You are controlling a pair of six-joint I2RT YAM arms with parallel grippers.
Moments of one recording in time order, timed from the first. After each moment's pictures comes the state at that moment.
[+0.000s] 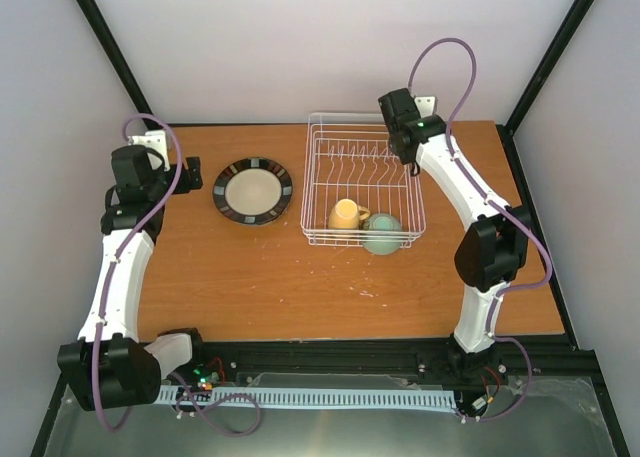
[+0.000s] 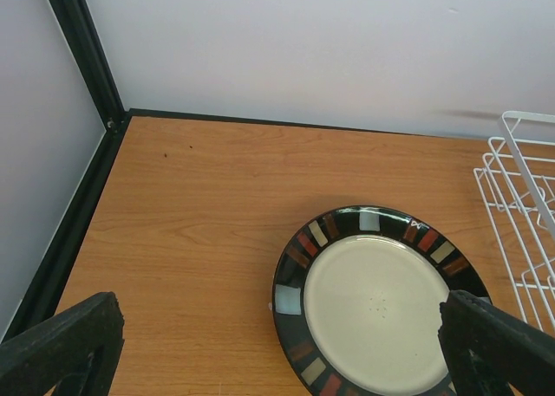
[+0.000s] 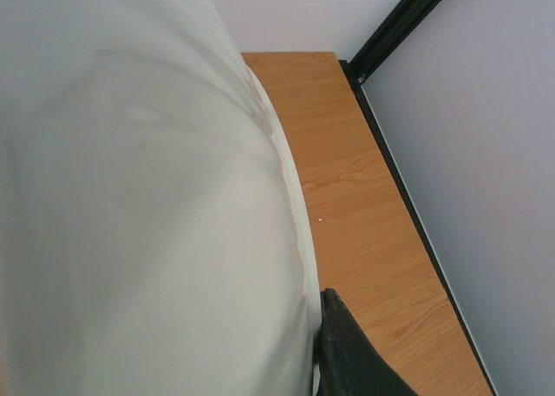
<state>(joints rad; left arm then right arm) 0.14 1.12 1.05 -0.39 0.12 -0.04 0.39 1.91 1.89 -0.93 0.77 0.32</state>
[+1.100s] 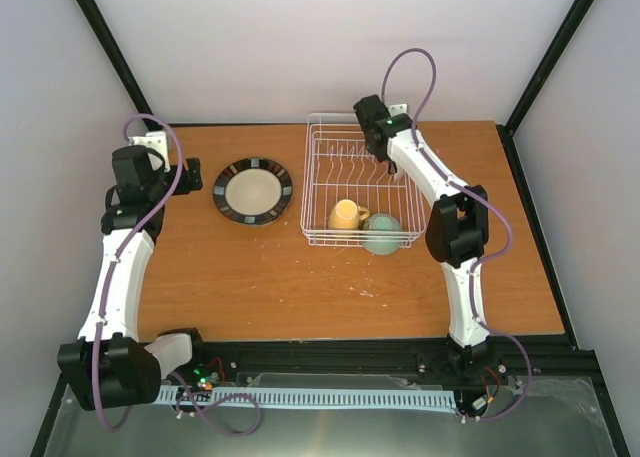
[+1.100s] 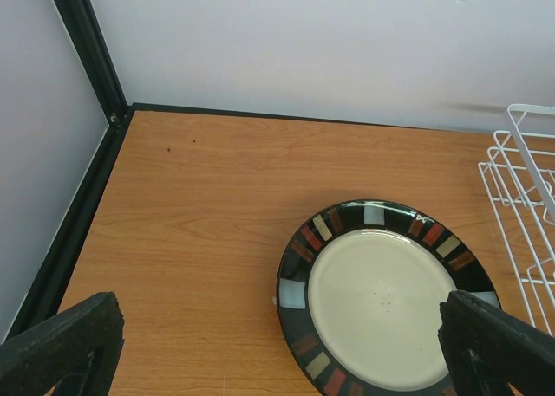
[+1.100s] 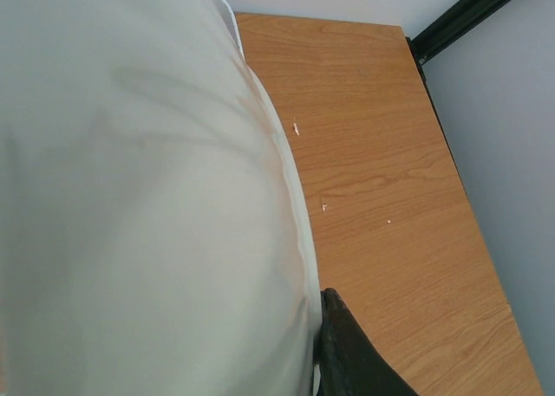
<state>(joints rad) 0.14 1.12 1.05 -0.40 0.11 -0.04 0.42 2.19 2.10 -0.98 0.73 0.36</state>
